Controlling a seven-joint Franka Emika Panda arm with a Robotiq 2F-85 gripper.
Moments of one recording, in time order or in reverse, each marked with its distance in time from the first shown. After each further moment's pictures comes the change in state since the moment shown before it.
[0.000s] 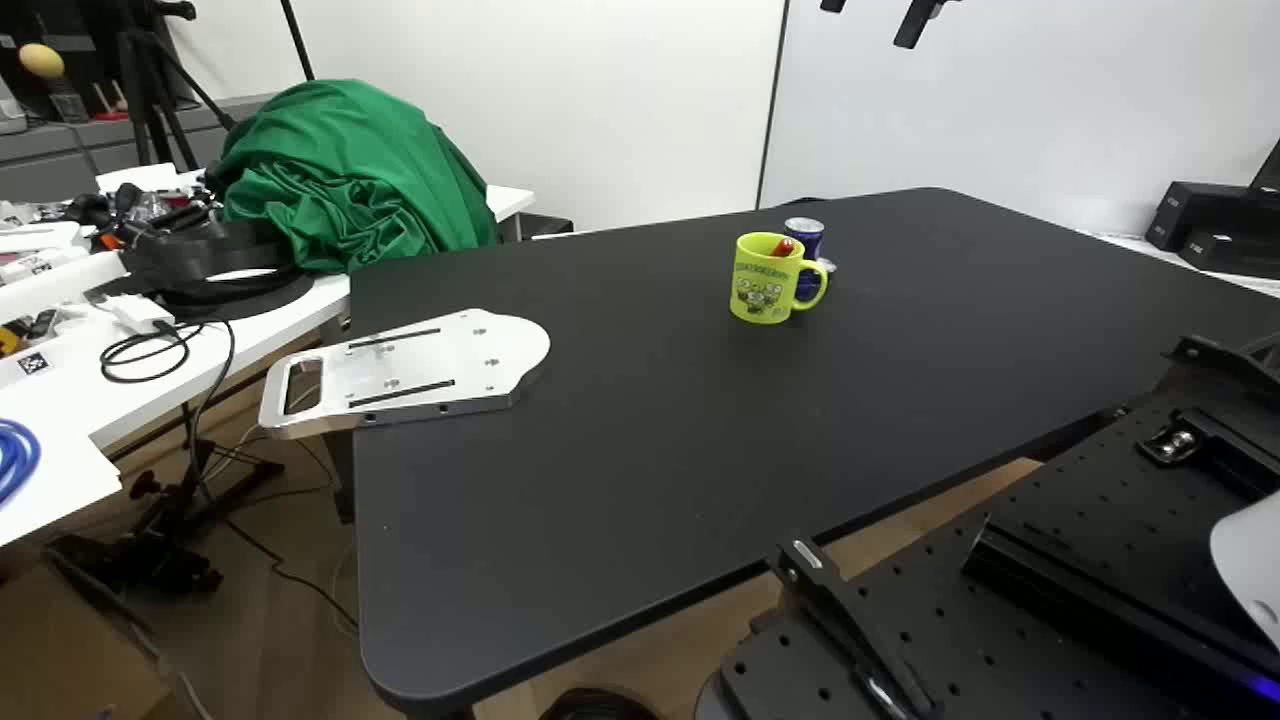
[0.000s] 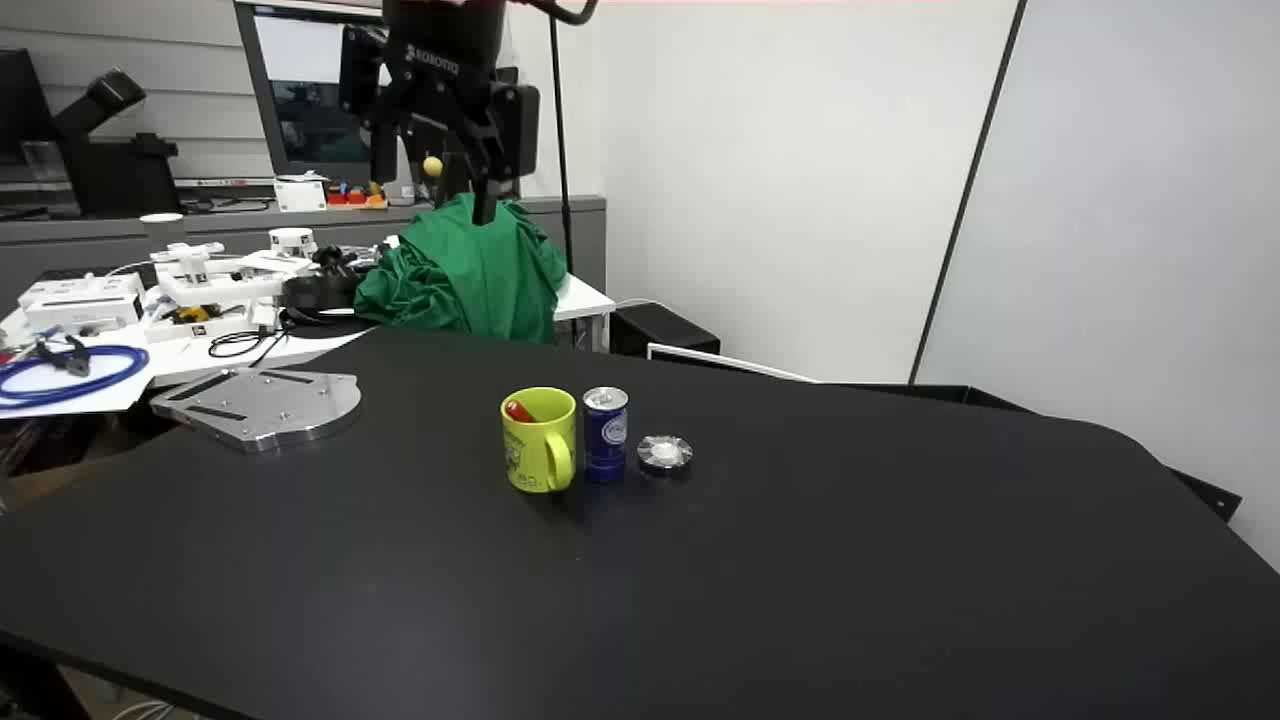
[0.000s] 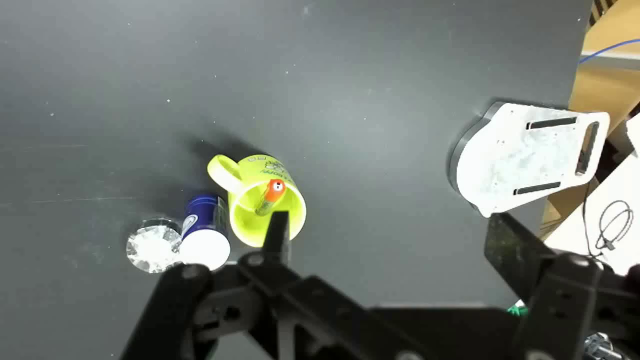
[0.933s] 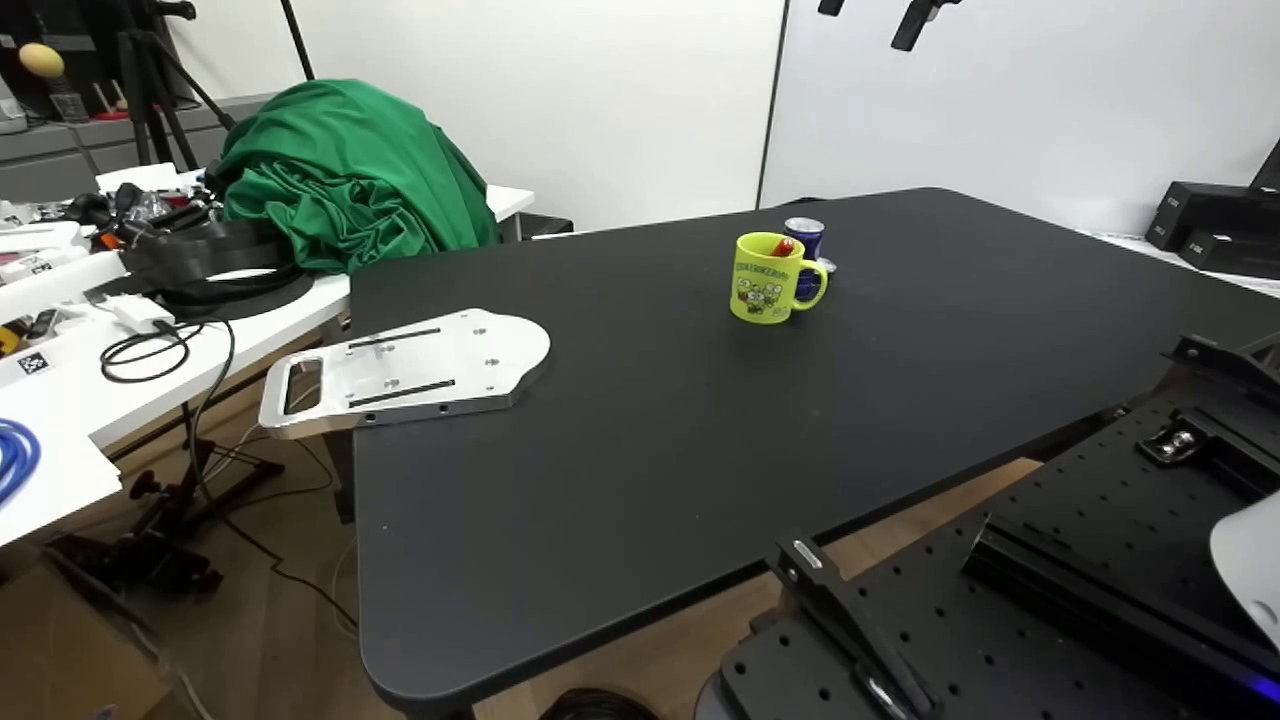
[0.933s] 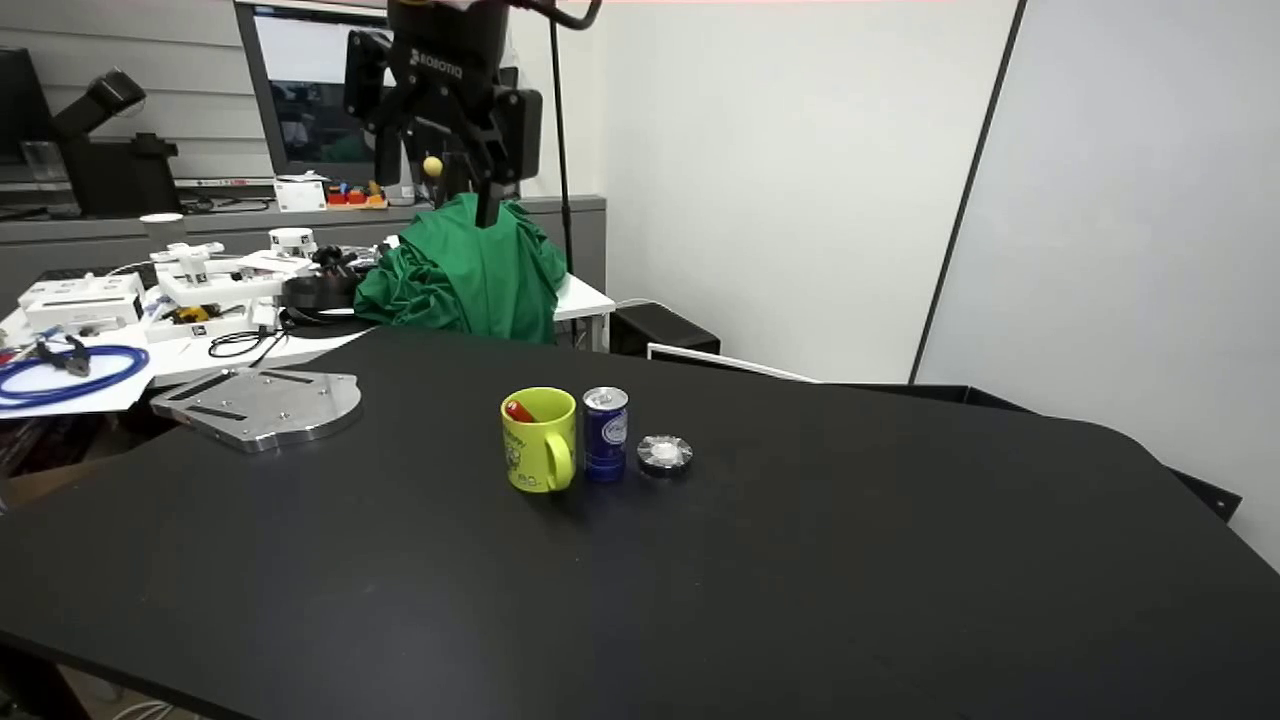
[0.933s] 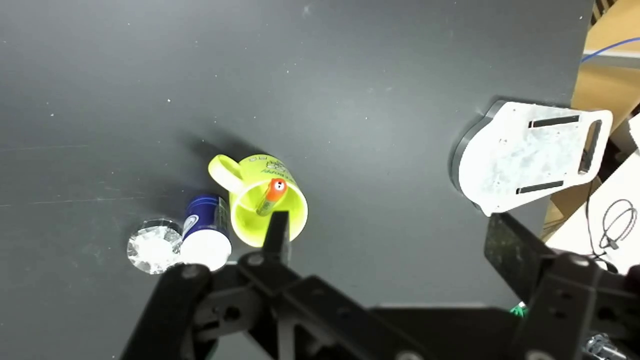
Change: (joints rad) arm -0.007 0.020 0.006 0.013 0.006 0.000 -0.001
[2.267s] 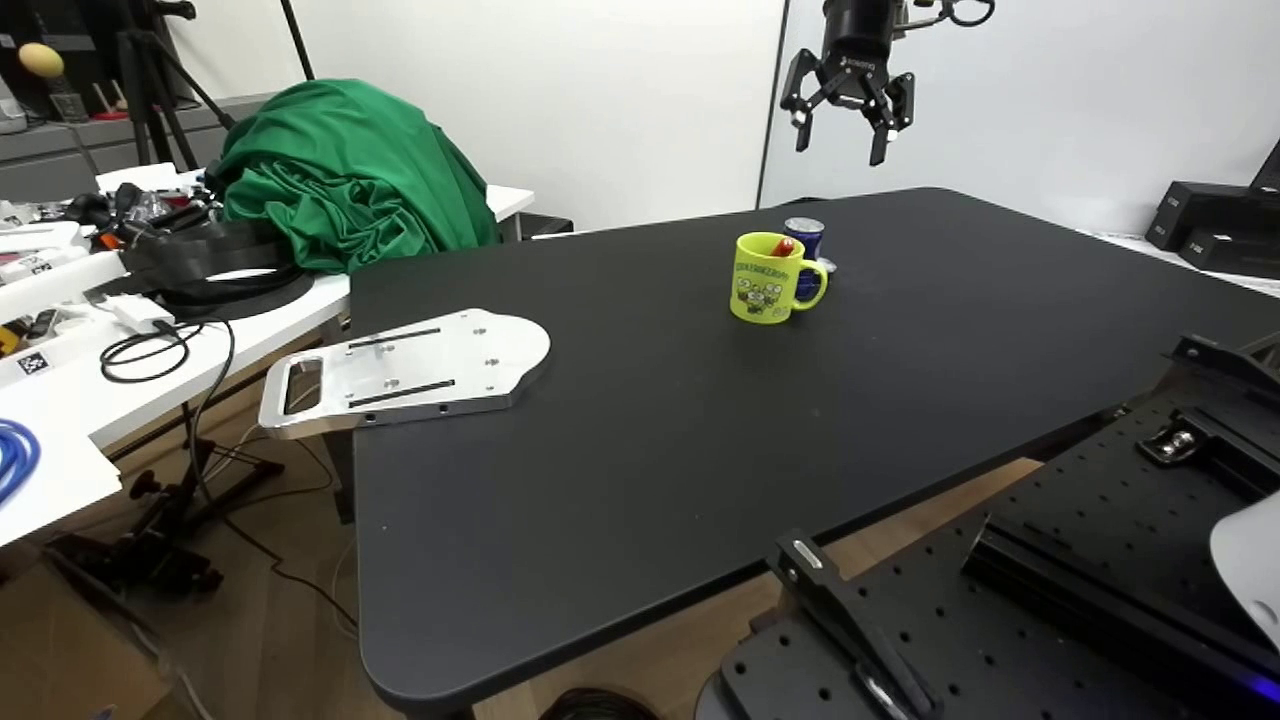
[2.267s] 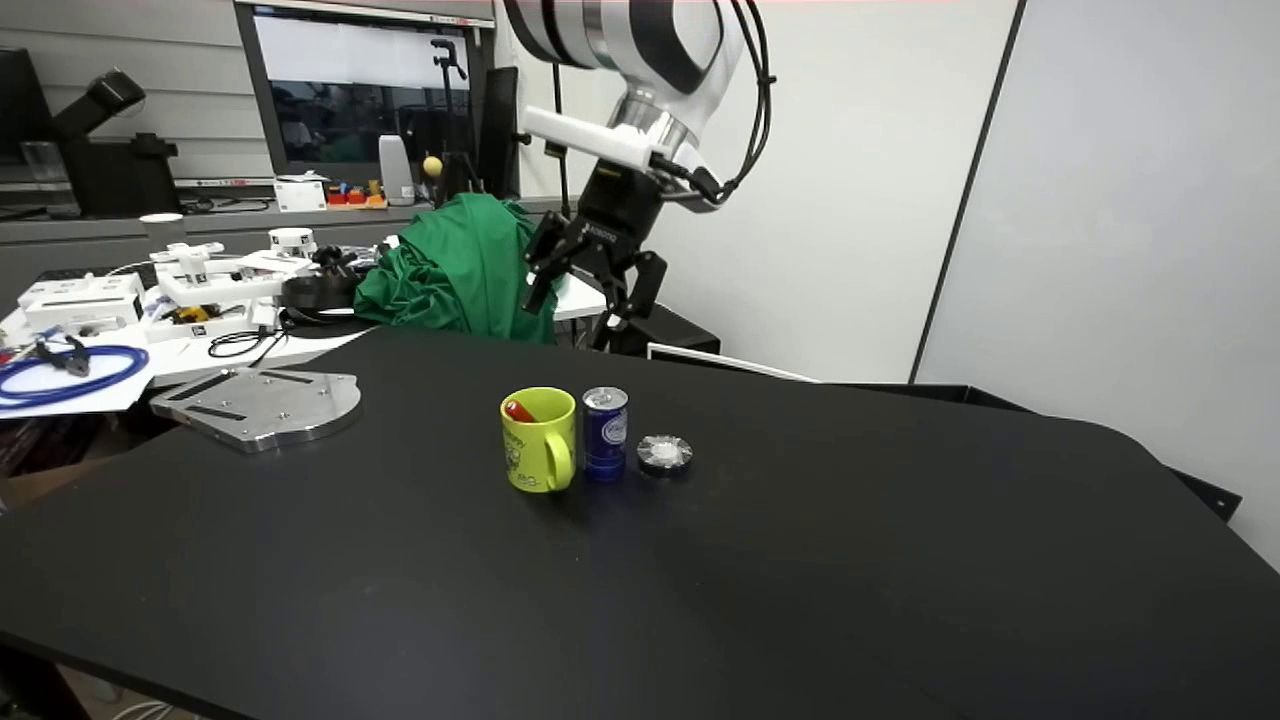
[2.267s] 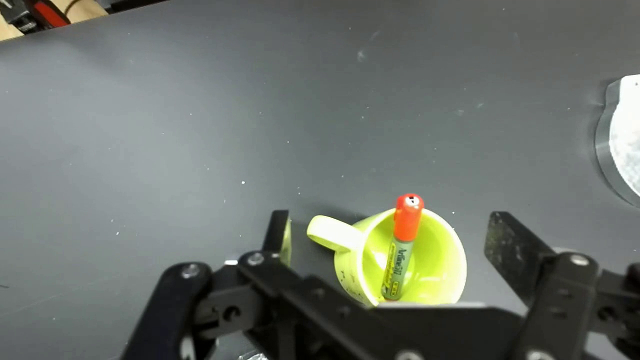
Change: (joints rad) arm -0.172 0.811 0.025 0.721 0.011 -0.474 0.177
